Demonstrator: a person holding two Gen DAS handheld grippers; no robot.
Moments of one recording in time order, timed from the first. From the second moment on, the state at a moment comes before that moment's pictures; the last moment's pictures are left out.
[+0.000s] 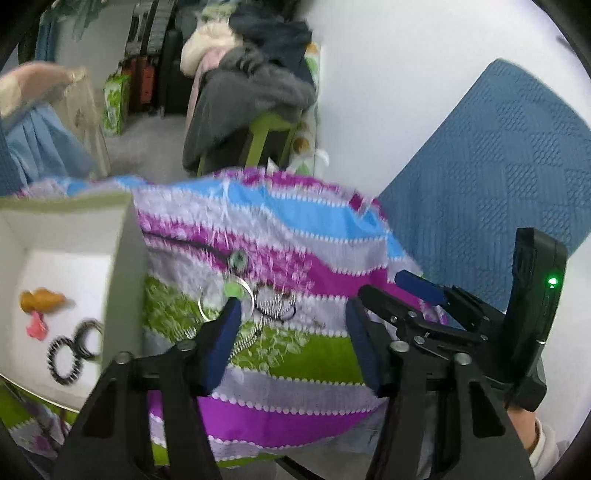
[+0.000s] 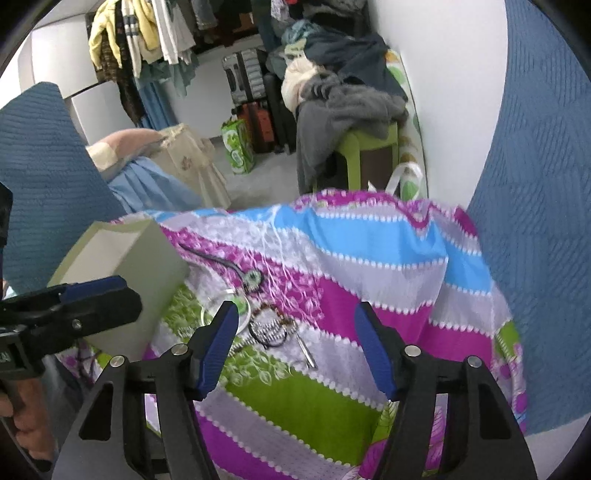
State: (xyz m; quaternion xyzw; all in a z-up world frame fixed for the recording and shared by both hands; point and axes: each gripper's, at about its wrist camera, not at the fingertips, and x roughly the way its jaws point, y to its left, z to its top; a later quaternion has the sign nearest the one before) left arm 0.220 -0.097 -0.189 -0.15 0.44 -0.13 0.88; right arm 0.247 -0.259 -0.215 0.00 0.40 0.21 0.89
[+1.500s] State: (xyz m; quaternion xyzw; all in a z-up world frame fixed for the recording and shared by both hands) left arm 0.299 -0.141 -0.292 -0.17 0.54 -0.17 0.81; right arm 0.279 -0.253 -0.290 -0.04 0.49 0.23 0.84
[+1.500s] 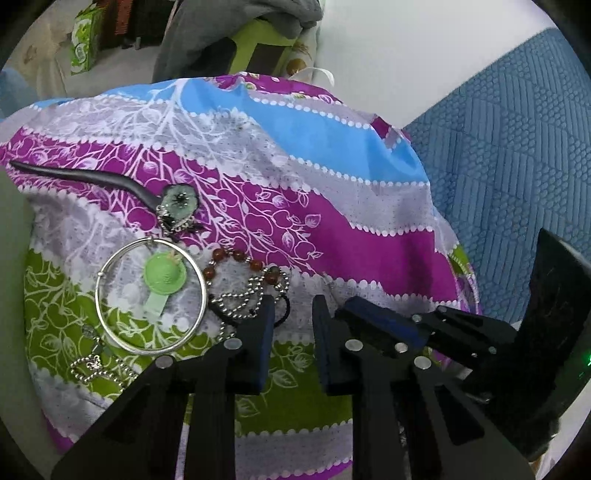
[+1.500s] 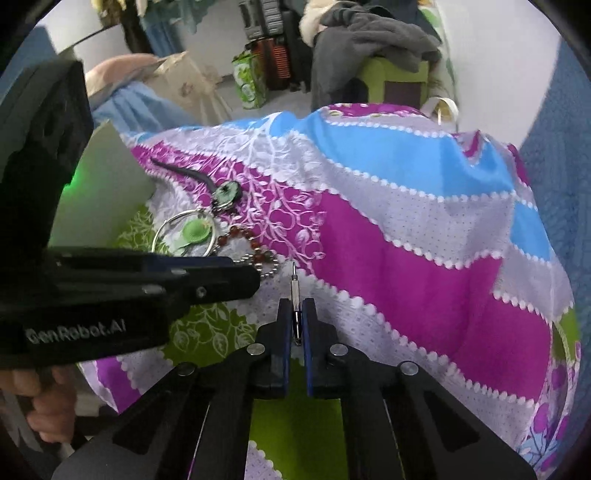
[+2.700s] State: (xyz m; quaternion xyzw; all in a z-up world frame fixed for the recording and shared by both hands) left arm 0.259 -0.129 -0.240 -0.15 0.49 -0.16 0.85; right arm 0.264 -0.269 -0.255 0.03 0.47 0.19 0.86
